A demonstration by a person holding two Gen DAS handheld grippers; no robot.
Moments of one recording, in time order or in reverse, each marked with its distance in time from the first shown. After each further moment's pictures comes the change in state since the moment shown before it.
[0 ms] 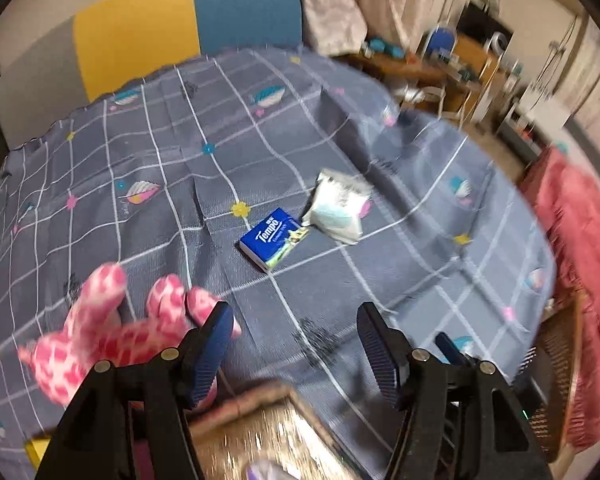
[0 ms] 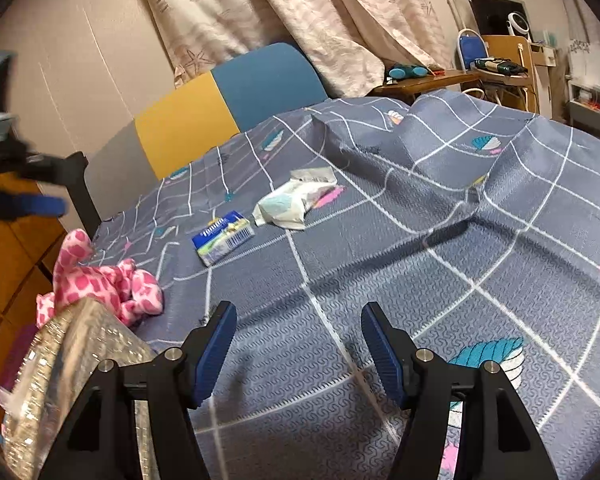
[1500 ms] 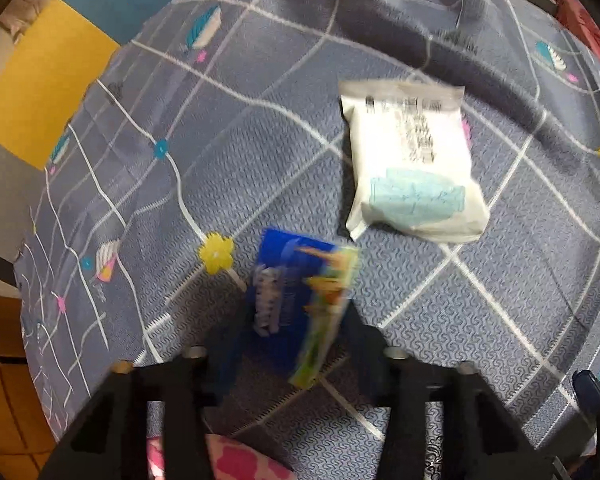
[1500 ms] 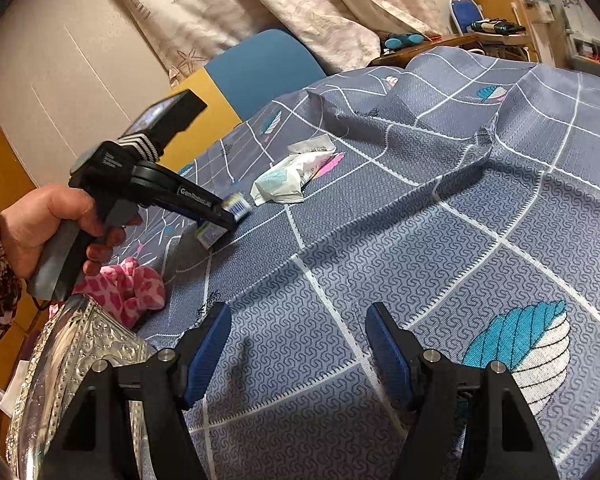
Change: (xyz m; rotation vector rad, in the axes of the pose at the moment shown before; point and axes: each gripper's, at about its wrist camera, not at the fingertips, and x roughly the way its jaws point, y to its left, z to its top) left arm 0.185 -0.028 0.054 0.377 0.211 0.291; right arm 0.022 -0.021 -0.017 0.106 0.040 0.091
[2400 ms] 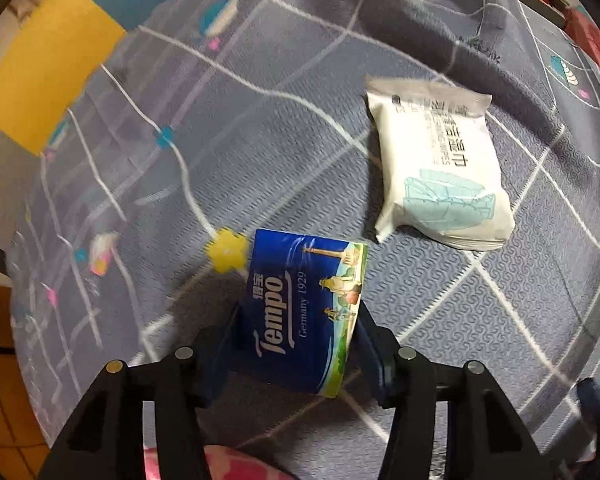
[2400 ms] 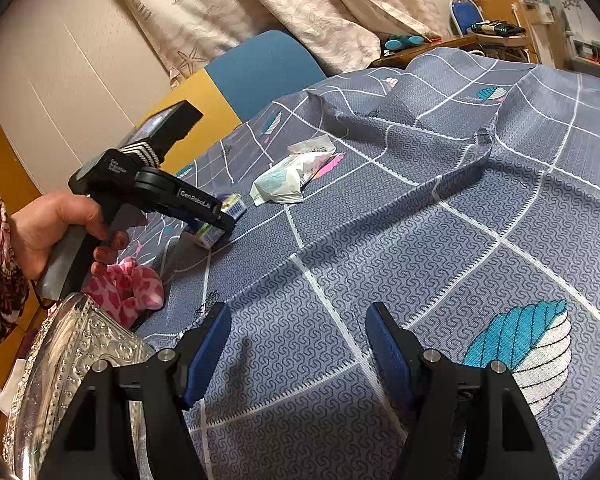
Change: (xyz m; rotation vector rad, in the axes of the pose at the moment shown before) left arm 0.012 0.022 0.000 -0.038 -0.003 -0.016; right arm -0.001 0.000 -0.002 -0.002 -0.006 0.002
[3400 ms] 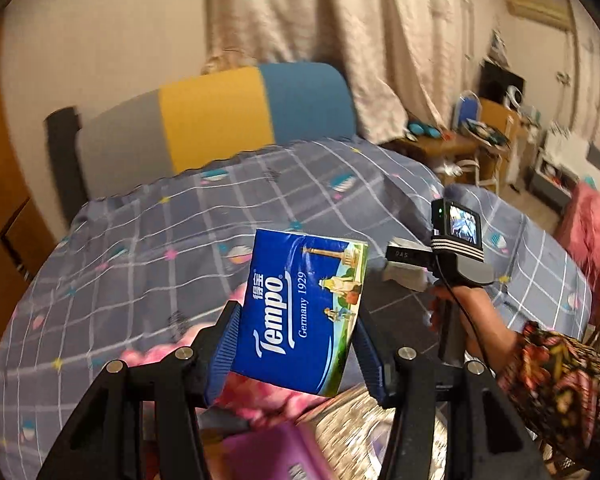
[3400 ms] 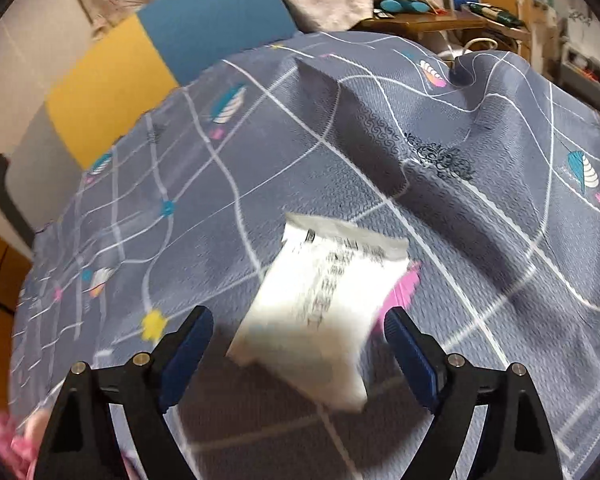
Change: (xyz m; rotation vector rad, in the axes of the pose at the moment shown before) left arm -0.230 0.094 -0.232 -0.449 -0.560 -0.027; right arm 0.188 0.049 0.159 0.004 0.230 -0.293
